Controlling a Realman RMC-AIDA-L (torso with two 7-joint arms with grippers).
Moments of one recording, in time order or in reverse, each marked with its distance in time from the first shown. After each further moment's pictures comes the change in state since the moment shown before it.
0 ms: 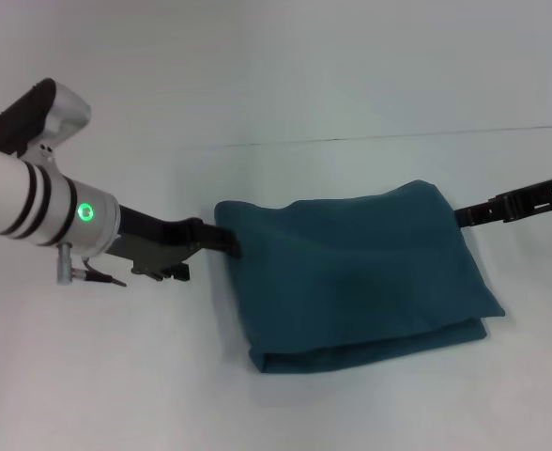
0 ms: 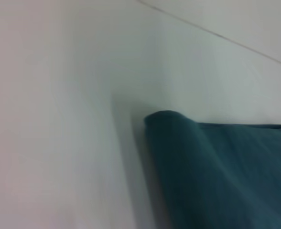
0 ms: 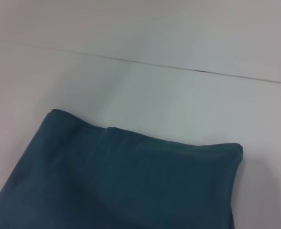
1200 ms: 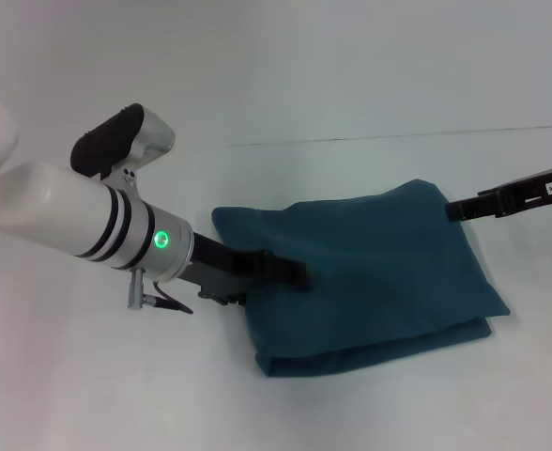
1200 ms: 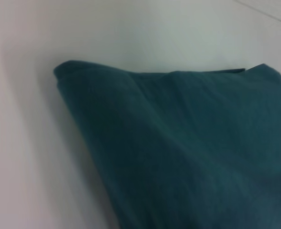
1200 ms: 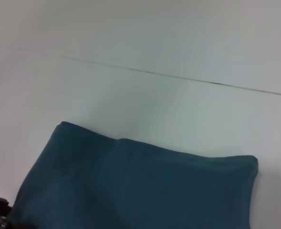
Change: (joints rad) left arm -0.065 -0.076 0.046 -0.081 -0.034 -0.043 0.059; right arm -0.002 0.002 -0.002 -0.002 0.041 0.000 -0.026
